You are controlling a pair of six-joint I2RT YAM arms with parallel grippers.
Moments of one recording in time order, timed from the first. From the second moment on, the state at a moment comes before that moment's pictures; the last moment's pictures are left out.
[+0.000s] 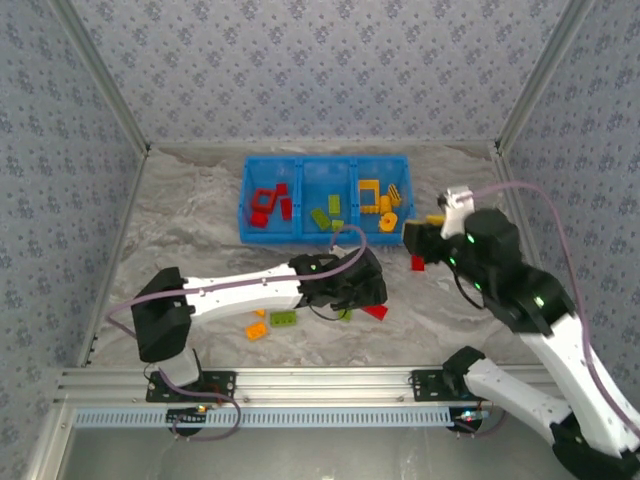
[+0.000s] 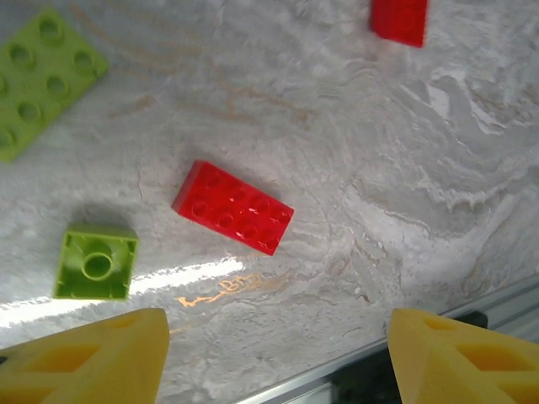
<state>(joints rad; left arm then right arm) -1.21 1.71 1.31 -0.58 -0.07 -1.26 0.60 0.74 1.19 -0.85 0.11 0.29</state>
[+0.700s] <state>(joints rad) -1.21 2.00 1.50 -0.66 0.01 -1.93 0.61 0.59 1.13 -0.93 -0.14 0.29</state>
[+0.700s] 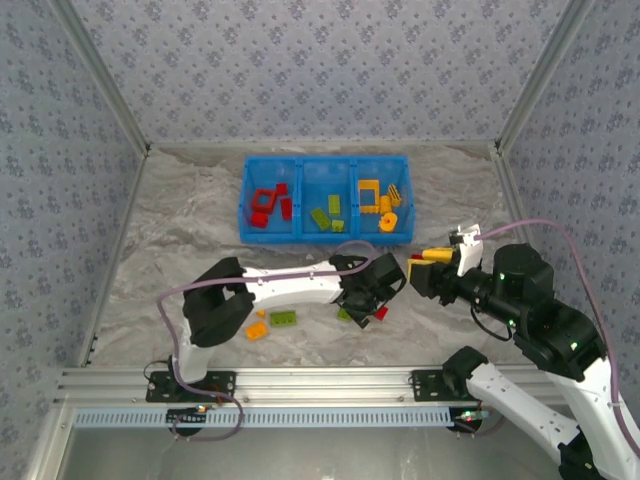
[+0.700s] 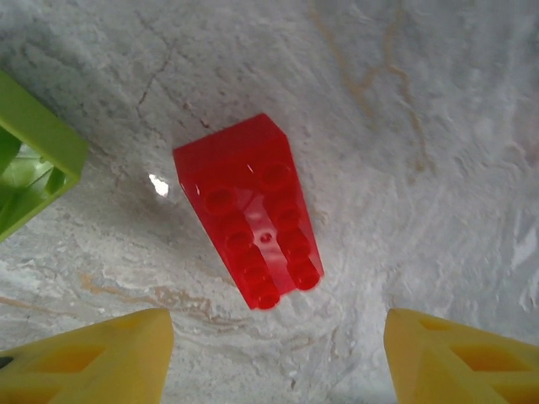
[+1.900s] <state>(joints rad) -0.95 1.61 1.49 -0.86 -0.27 -1.45 0.77 0.66 0.99 -0.68 -0.21 0.27</state>
